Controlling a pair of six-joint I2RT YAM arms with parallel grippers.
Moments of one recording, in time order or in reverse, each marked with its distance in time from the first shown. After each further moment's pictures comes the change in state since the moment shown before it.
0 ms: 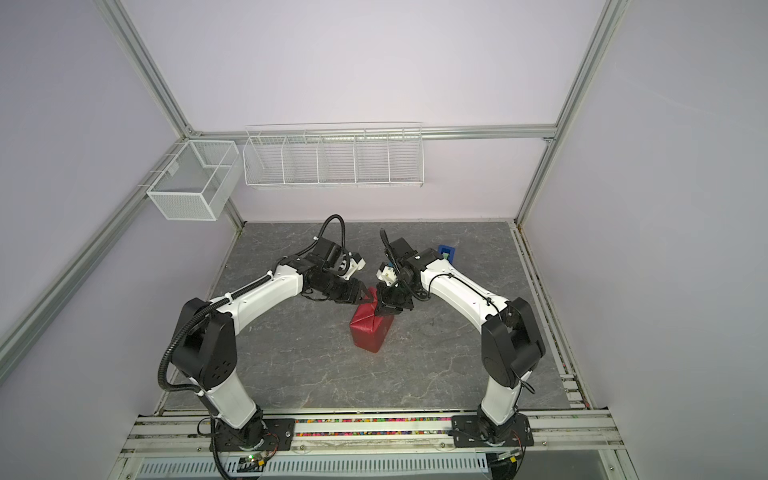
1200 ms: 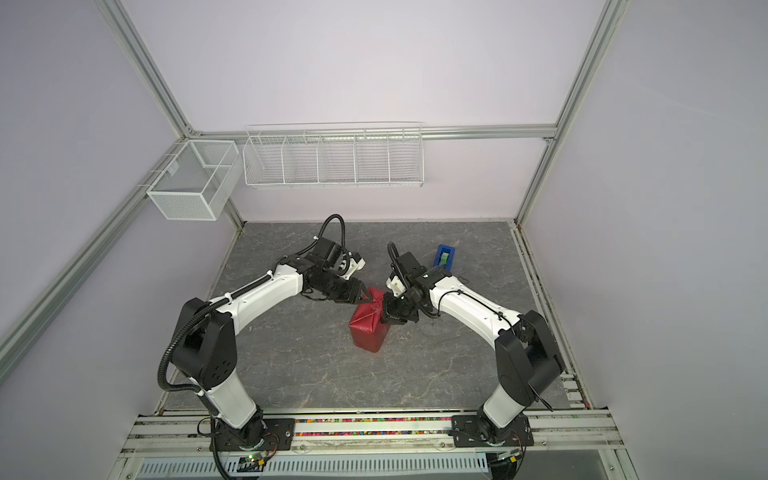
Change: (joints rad) left arm -0.001 0.000 0.006 -0.010 -0.008 -0.001; right arm 0.019 -0.137 -0.259 0.219 0.060 0.159
